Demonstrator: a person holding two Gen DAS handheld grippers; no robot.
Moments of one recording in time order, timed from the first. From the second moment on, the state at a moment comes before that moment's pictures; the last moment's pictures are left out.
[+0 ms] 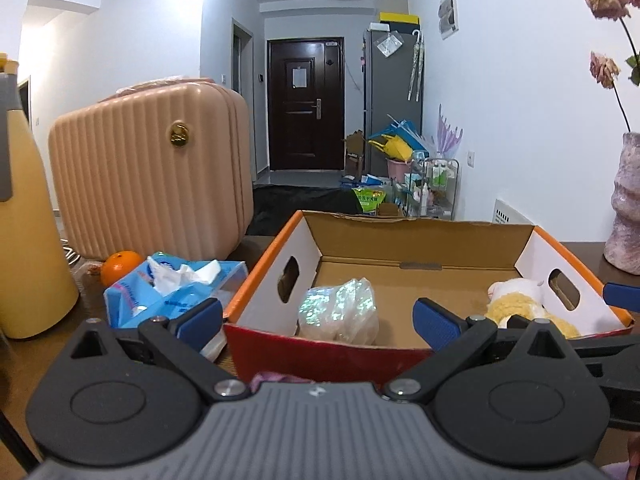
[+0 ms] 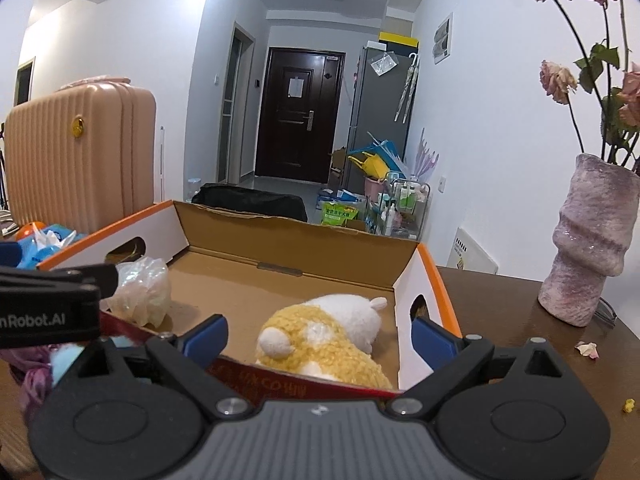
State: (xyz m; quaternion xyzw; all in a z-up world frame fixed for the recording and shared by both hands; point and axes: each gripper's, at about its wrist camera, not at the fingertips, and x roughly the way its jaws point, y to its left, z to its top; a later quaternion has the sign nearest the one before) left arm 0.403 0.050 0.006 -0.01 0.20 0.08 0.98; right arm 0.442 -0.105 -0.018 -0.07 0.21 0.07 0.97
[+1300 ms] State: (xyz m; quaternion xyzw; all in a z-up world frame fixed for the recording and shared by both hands) left arm 0.243 0.082 0.041 -0.02 0.12 0.08 0.99; right arm 0.286 -0.138 0.016 -0.03 0.17 0.10 0.98
